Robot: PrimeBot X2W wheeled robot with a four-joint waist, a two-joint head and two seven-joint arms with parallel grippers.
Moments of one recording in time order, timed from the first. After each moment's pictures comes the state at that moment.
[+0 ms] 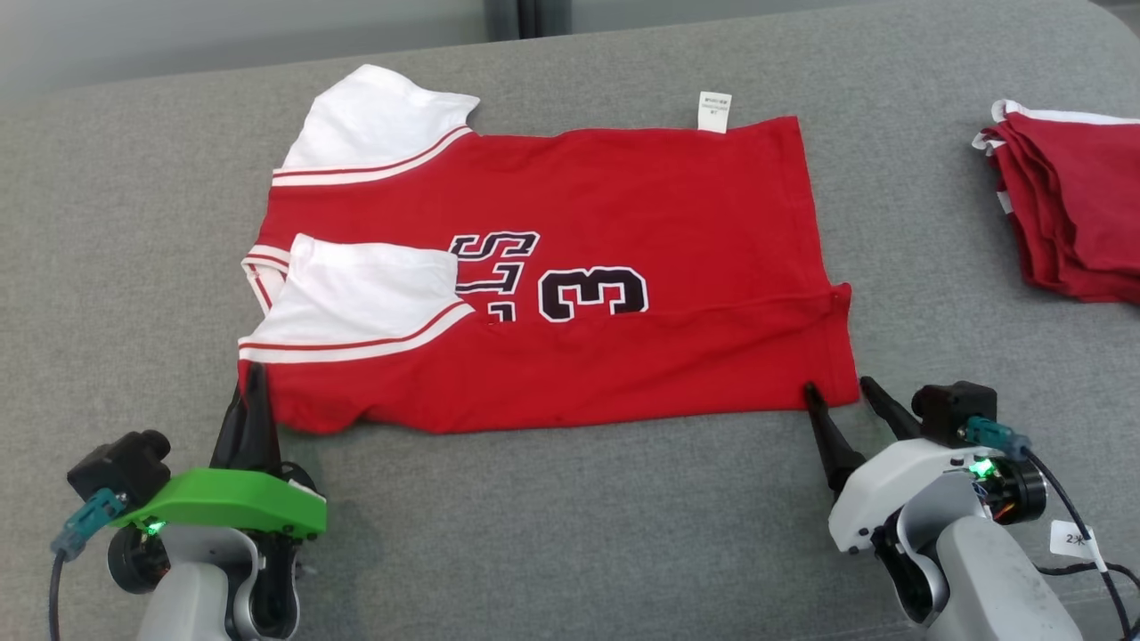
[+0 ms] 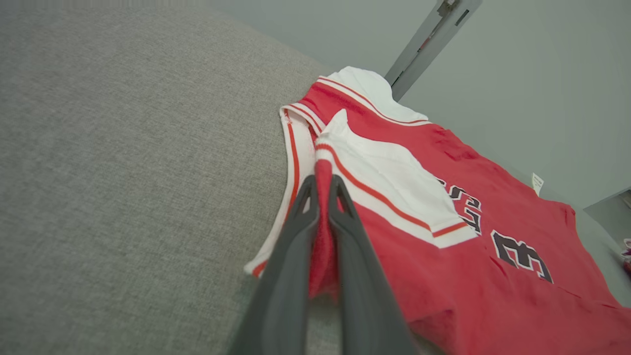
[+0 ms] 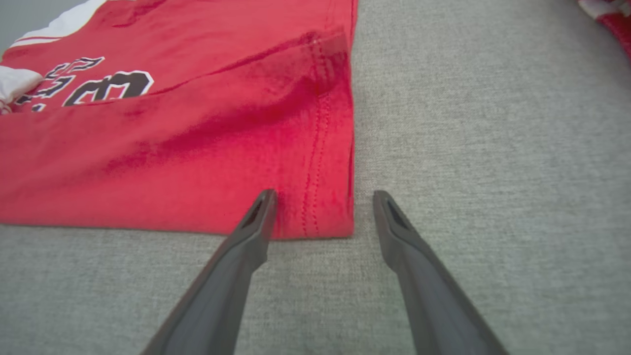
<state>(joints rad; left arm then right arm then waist) -0.22 0.10 -0.02 0.39 -0.64 -0.12 -0.16 -0.28 -0.05 0.03 0.47 0.22 0.13 -0.06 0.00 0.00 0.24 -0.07</state>
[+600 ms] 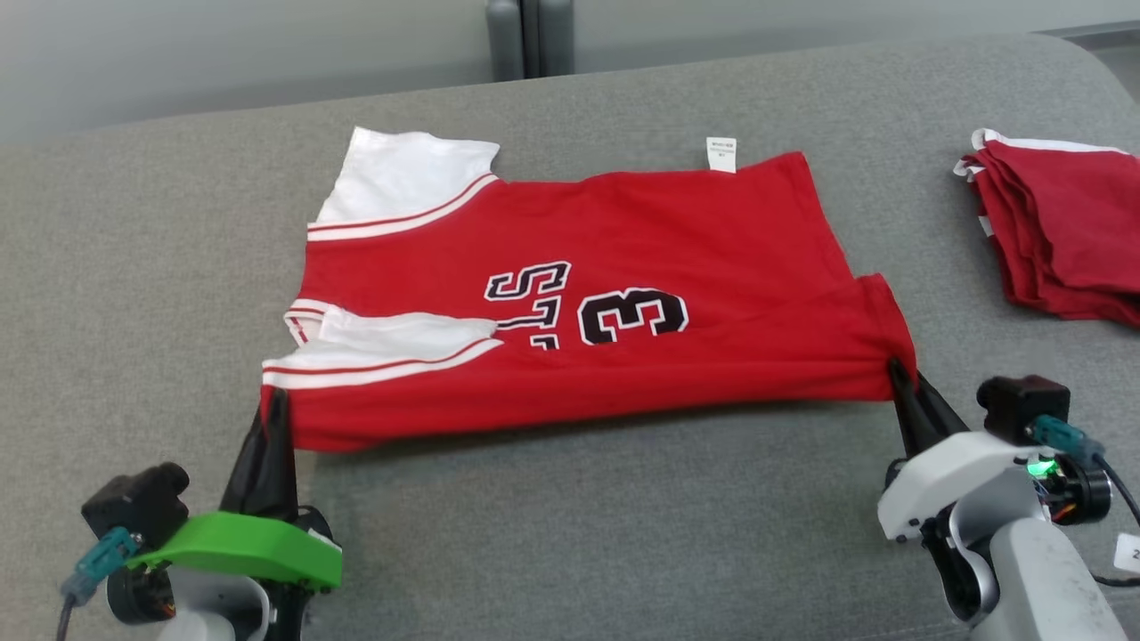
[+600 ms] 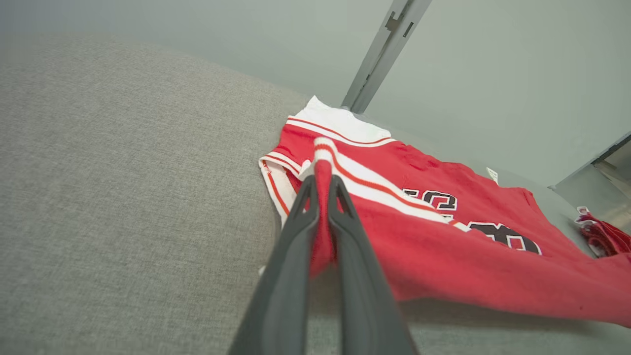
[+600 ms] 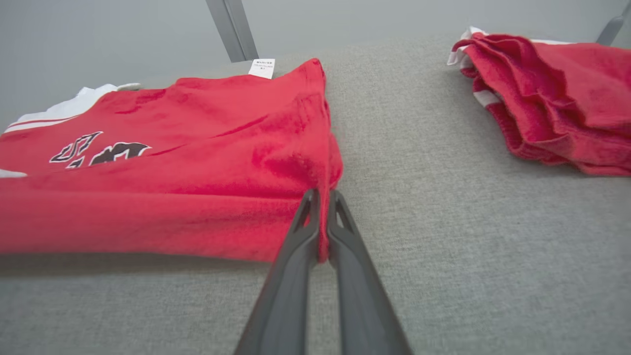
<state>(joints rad) -0.09 0.14 -0.08 0.17 -0.60 -0.08 -0.11 -0.25 -0.05 -0.08 0.36 0.20 0.13 -0.05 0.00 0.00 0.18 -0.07</state>
